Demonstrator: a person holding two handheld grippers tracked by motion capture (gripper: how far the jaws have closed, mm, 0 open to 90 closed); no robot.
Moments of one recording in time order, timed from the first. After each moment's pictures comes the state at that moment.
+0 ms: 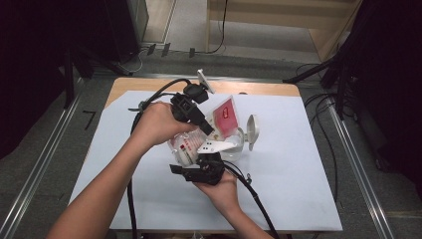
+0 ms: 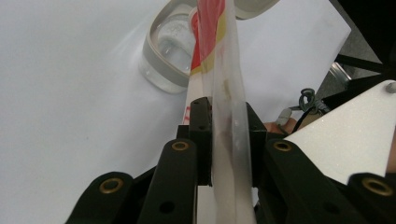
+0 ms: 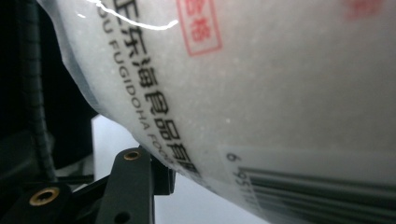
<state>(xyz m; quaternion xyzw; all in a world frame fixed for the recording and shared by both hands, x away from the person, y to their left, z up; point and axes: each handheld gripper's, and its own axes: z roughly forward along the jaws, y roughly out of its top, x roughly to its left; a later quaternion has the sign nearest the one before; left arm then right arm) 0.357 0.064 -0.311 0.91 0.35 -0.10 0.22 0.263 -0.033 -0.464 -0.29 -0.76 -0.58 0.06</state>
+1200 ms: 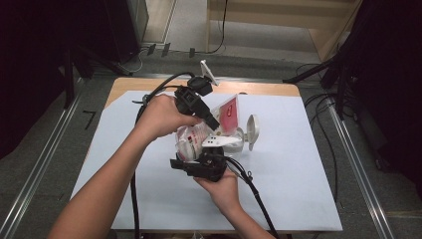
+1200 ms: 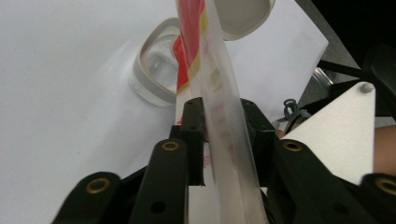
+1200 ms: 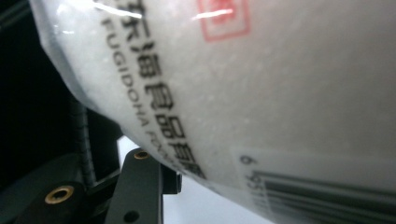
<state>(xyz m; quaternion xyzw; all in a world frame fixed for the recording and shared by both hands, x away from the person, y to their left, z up) 0.367 0.061 -0.299 0.90 0.35 -0.11 0.24 0.266 -0.039 -0.449 -0.30 -0.73 -0.60 0.10</state>
